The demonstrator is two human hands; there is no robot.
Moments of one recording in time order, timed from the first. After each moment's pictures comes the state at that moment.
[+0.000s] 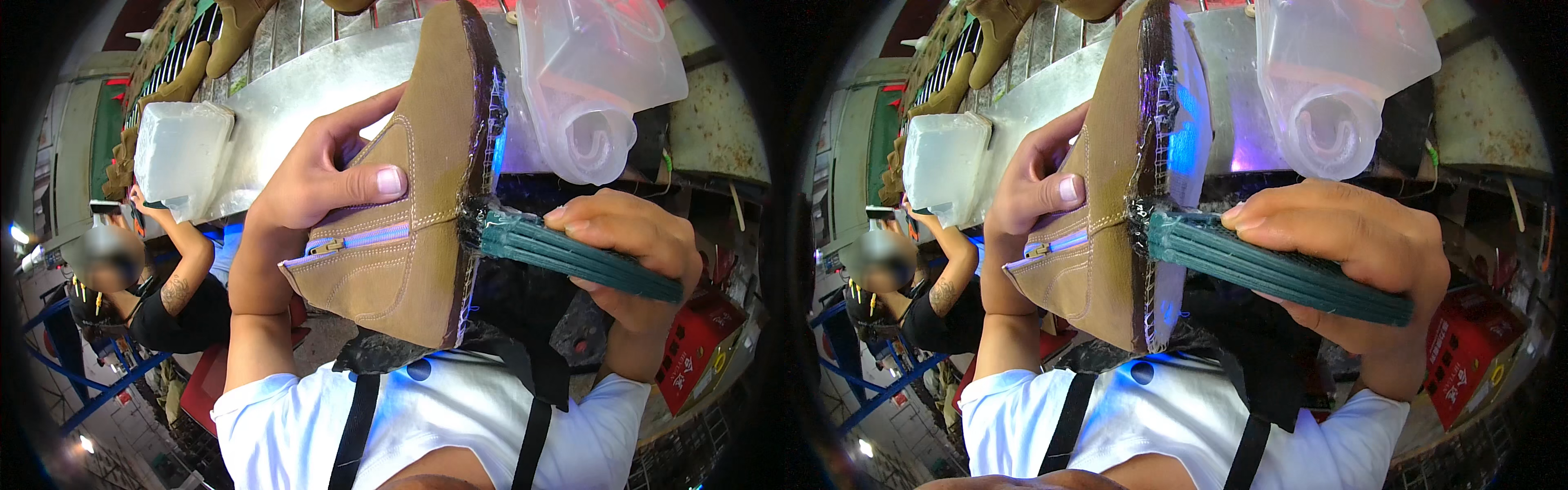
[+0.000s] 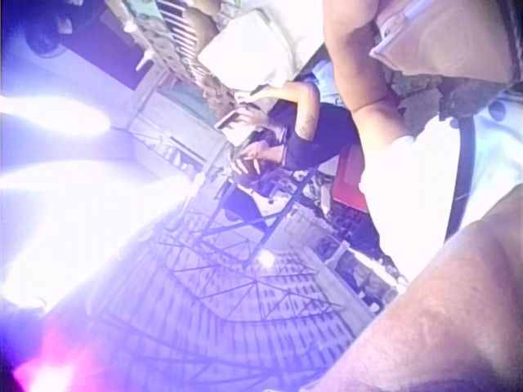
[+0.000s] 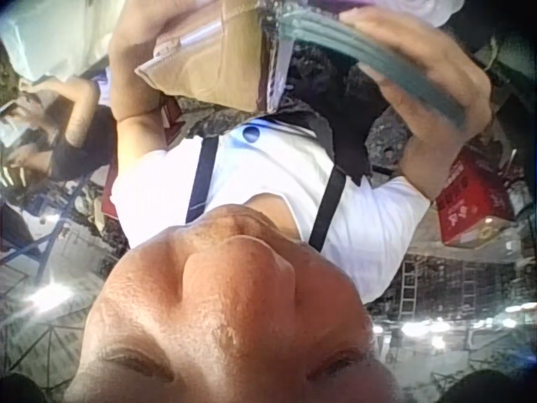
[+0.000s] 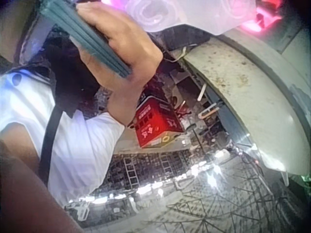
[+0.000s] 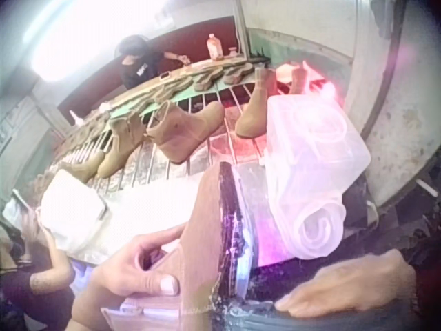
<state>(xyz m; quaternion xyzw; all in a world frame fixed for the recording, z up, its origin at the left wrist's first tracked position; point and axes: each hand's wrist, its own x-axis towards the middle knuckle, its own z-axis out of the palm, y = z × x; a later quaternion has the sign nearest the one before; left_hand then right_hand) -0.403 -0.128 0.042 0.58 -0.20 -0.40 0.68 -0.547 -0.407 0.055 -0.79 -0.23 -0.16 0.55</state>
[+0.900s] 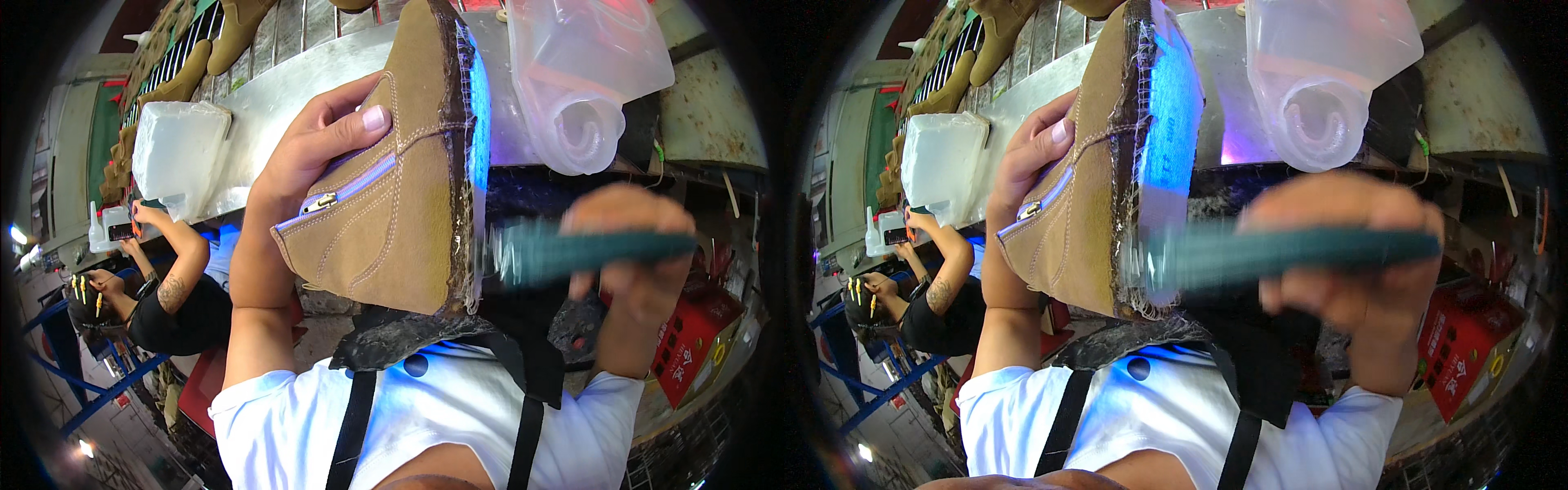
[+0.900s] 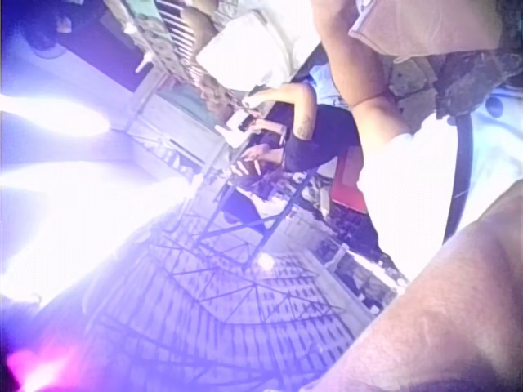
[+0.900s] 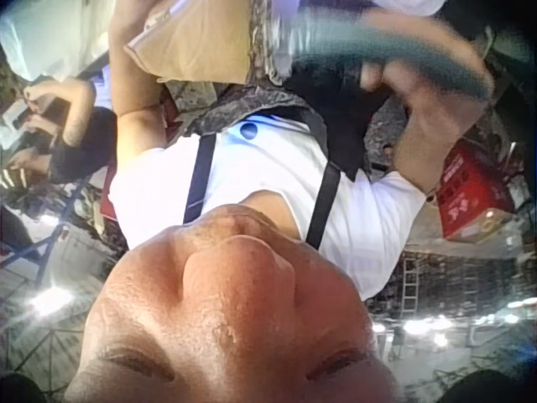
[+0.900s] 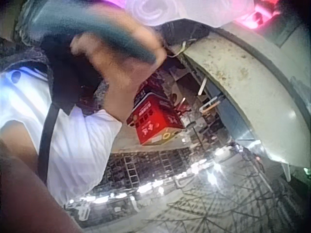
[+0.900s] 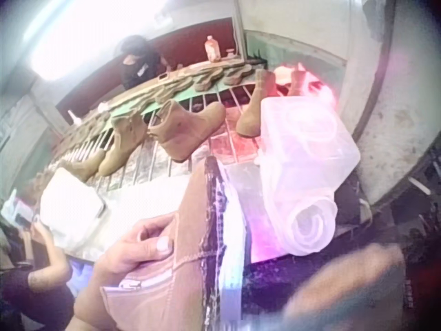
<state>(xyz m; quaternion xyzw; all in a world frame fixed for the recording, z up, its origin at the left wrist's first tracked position) -0.399 -0.133 0.043 0.53 -0.12 -0.42 0.73 -0.565 -0.409 0.038 -0.57 -0.17 -0.10 0.80</state>
